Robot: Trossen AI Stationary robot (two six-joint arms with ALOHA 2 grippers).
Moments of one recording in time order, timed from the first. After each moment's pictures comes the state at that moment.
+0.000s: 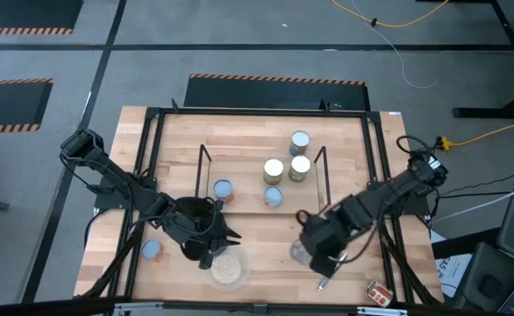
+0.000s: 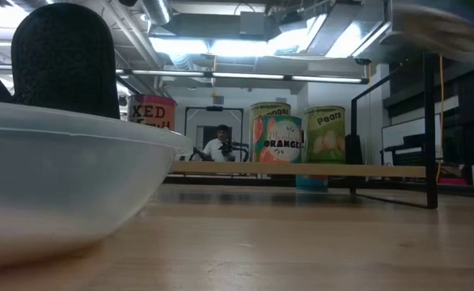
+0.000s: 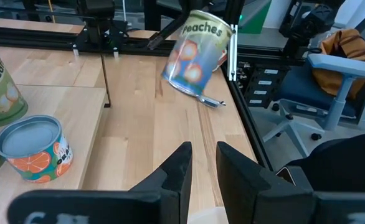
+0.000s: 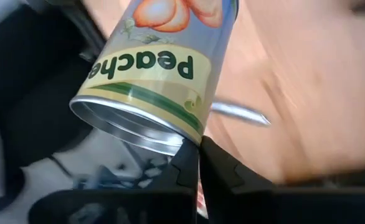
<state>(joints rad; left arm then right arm) -0.60 1.37 0.89 0.11 -0.42 -0.33 0.54 1.72 1.69 -1.34 -0.26 1.08</state>
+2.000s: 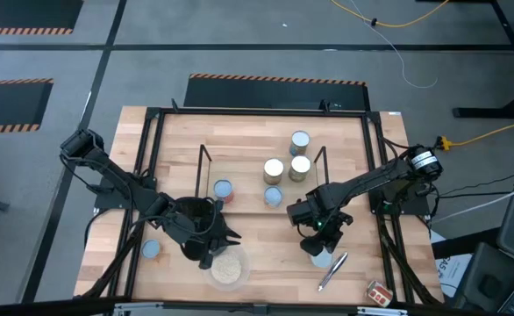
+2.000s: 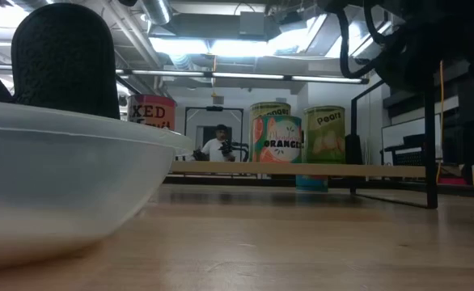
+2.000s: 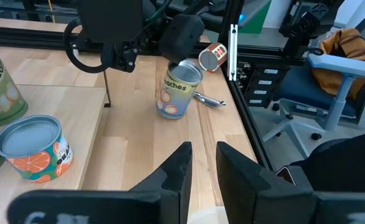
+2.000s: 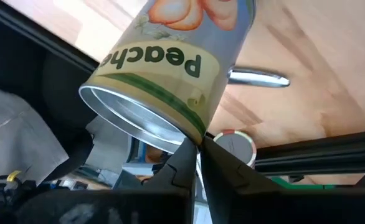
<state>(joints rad) -0.60 1.37 0.89 0.11 -0.42 -0.33 0.32 1.72 1.19 -1.06 -0.73 1.12</state>
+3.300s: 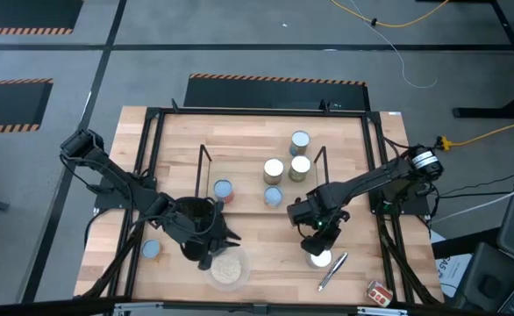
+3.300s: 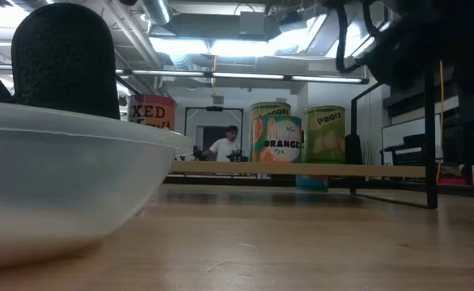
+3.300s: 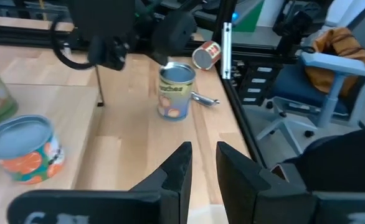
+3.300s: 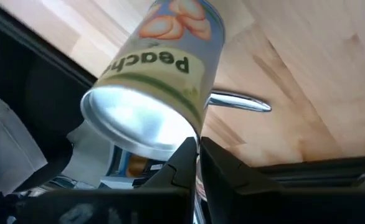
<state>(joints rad) -0.60 1.37 0.89 0.12 -0.39 -0.33 0.33 1.71 1.20 -1.07 -0.64 1.02</state>
